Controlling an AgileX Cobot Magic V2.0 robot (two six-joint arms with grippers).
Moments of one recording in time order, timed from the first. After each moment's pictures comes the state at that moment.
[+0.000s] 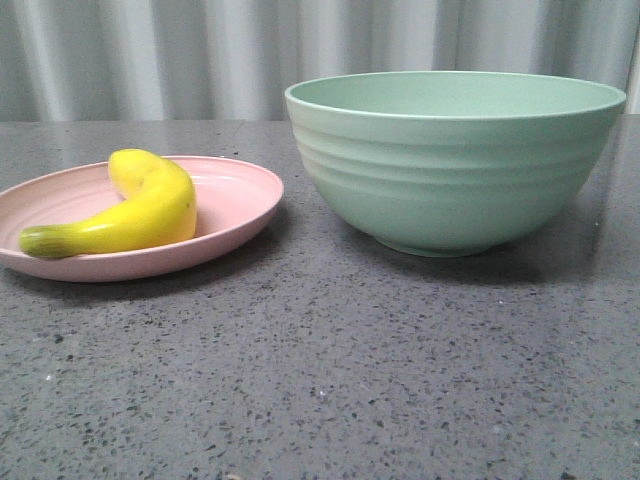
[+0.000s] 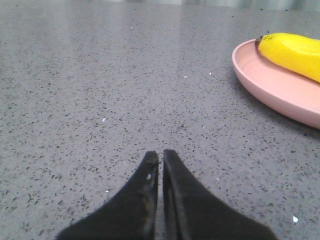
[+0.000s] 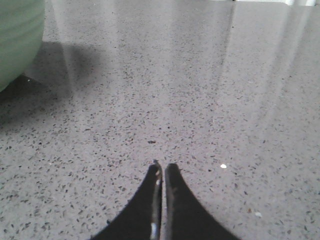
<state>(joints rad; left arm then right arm) -0.07 0.00 0.00 -0.03 0.33 -0.06 -0.09 -0.01 0.01 -0.02 0.32 -0.03</state>
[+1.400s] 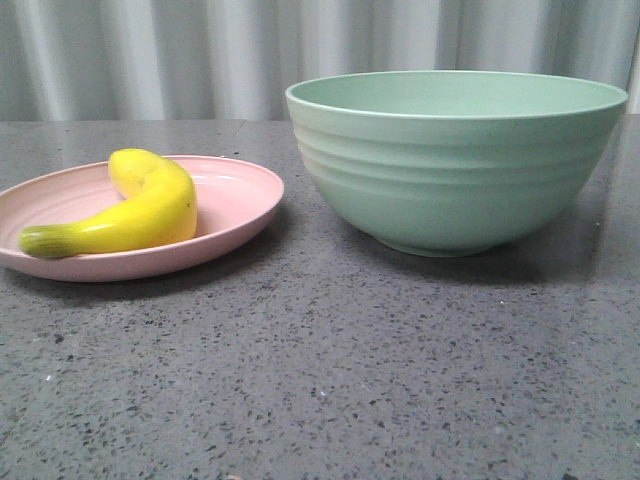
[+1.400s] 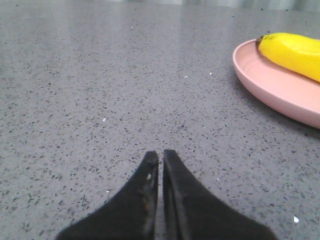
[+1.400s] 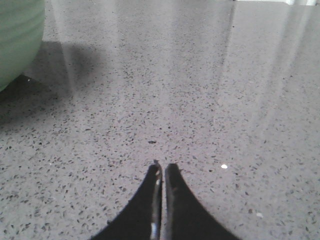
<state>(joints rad) -0.07 0.00 0.00 -0.03 0.33 -0.06 -0.09 -0.01 0.01 -0.02 0.32 -0.03</state>
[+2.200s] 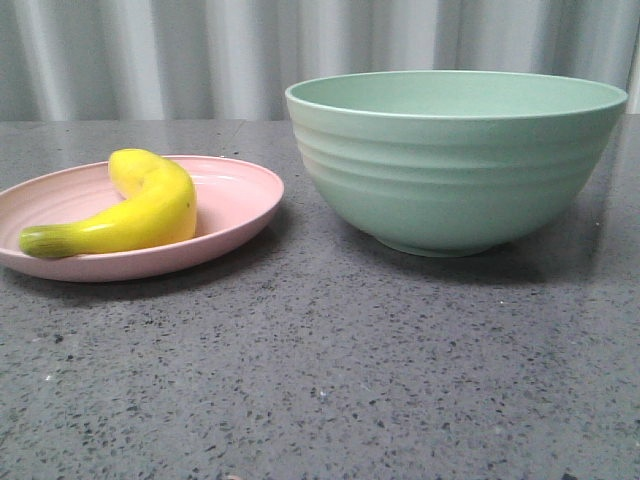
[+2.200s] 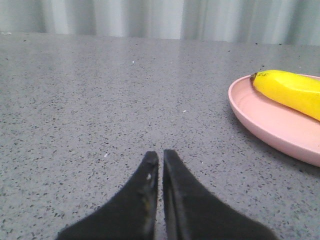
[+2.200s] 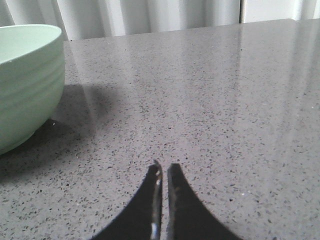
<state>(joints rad) -0.07 0.00 0.00 -0.03 0.22 -0.06 -0.09 -0.01 0.01 0.10 0.22 -0.03</state>
